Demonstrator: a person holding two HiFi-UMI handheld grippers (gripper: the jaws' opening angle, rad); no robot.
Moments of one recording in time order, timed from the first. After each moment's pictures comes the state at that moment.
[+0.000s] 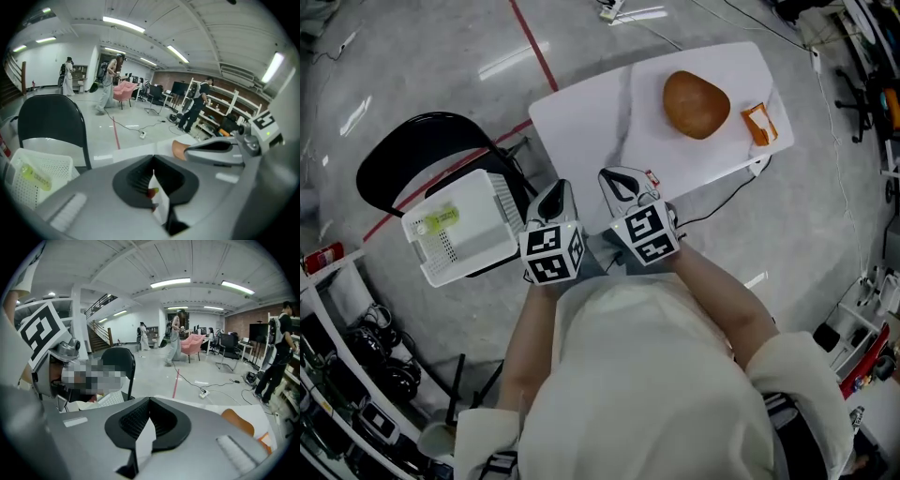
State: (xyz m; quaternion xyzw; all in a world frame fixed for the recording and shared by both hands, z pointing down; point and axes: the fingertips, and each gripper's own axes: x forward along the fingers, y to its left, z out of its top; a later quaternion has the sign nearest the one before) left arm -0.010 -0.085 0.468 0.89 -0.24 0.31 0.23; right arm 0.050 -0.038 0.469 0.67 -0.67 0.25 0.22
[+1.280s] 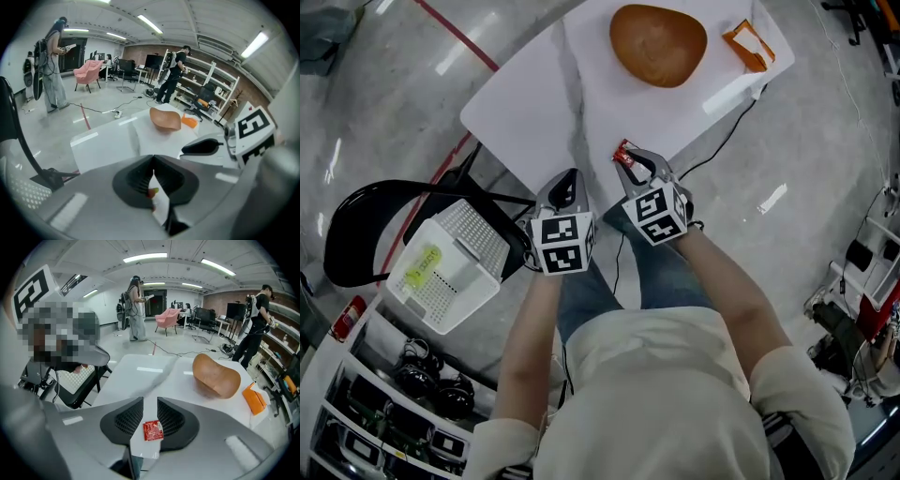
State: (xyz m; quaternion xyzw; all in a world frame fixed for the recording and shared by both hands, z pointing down) left arm 0.087 -0.002 0.617 0.89 -0.06 0.43 0.17; right arm 0.142 0.077 0.659 0.71 -0.53 0.37 0.27
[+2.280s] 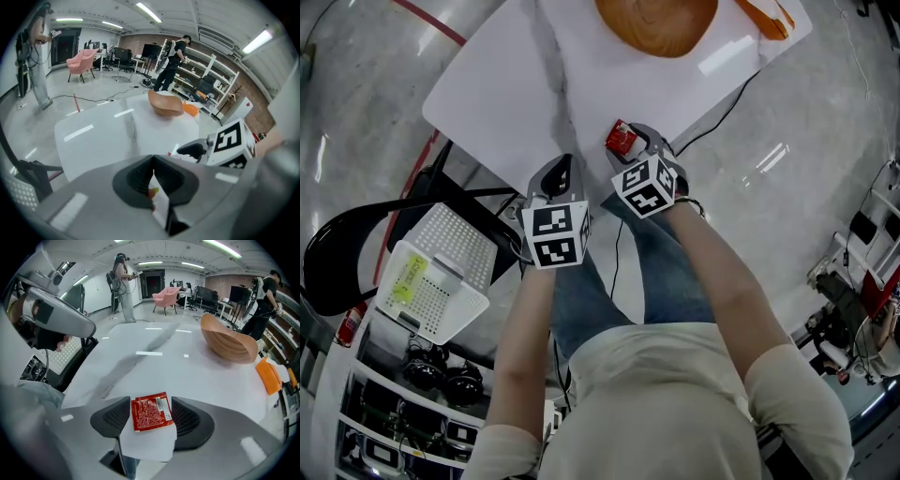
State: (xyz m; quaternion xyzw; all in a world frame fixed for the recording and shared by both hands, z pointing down) left arm 0.095 0.015 0.698 0.86 -0.03 0.47 0.18; right arm 0.140 0.105 0.788 0.66 -0.50 0.46 0.31
